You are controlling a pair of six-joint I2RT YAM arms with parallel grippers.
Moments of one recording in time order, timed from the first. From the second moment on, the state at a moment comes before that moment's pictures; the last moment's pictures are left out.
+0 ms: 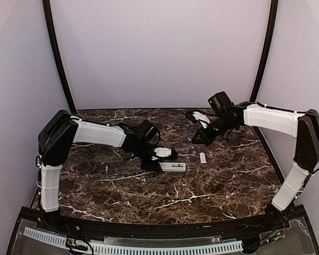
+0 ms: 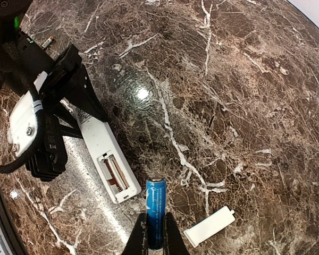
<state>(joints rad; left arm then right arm) -0.80 2.10 1.43 -0.41 0.27 0.82 0.53 1.68 1.29 -0.60 -0.41 -0.30</state>
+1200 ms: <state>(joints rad) -0.89 1.48 0.79 0.43 0.23 1.10 0.70 1.76 1.55 -0.81 -0.63 -0.26</state>
